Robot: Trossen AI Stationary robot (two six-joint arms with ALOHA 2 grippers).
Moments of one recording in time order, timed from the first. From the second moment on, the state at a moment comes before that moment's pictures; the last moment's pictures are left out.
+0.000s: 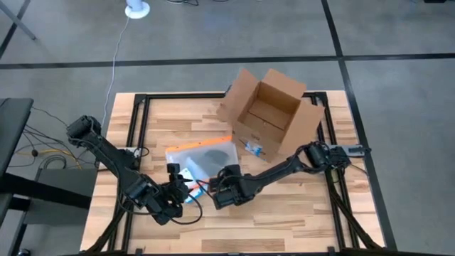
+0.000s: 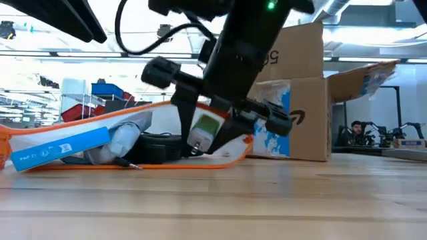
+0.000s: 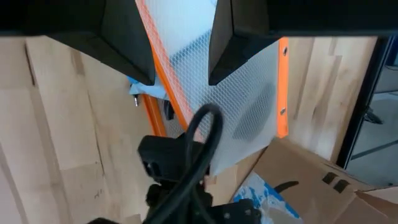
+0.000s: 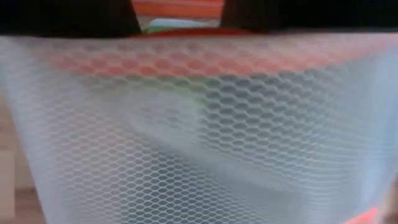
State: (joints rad) left arm -0.75 1.41 1.02 -0.76 -0.78 -0.47; right arm 0.34 2.30 1.73 -0.72 0.68 1.71
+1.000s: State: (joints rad) left arm -0.77 1.43 1.03 -0.91 -0.50 -0.75; right arm 0.66 2.25 1.89 -0.92 0.53 1.23
